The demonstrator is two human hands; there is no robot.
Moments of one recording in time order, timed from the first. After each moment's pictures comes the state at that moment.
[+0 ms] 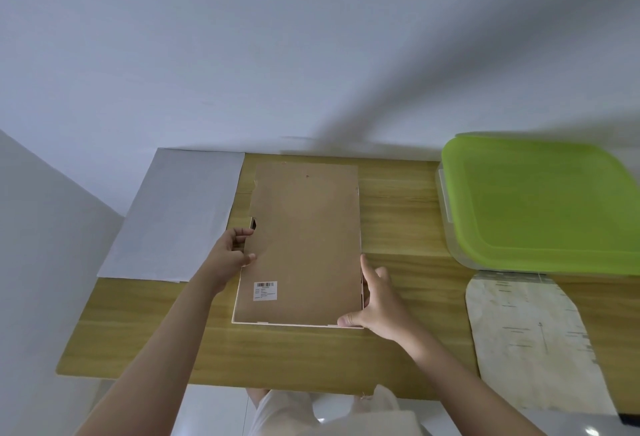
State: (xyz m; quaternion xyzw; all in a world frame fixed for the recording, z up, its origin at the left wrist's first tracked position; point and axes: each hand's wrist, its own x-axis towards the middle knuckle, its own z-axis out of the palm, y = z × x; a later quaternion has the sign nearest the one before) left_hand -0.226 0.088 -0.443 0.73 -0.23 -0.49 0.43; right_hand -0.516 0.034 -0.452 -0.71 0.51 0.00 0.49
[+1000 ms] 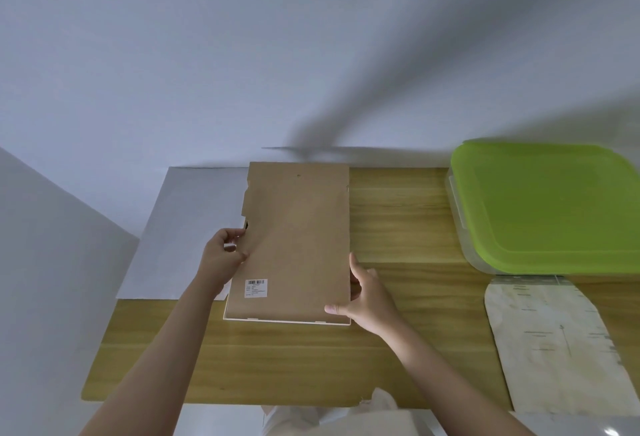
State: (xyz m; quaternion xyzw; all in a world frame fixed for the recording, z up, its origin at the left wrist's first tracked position) left_hand -0.188 0.085 -0.422 0.79 -0.25 -0.37 0.42; right_hand -0.456 0.039 -0.441 -0.67 0.54 -0.05 0.51
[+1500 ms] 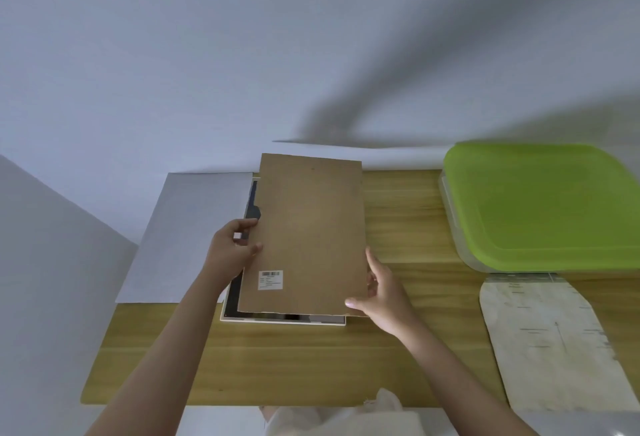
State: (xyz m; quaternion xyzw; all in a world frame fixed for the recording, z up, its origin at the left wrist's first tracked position) left_hand -0.209 0.074 -0.391 0.77 -0.35 -0.35 0.41; right_hand -0.483 0.033 -0.436 -0.64 0.53 -0.15 0.54
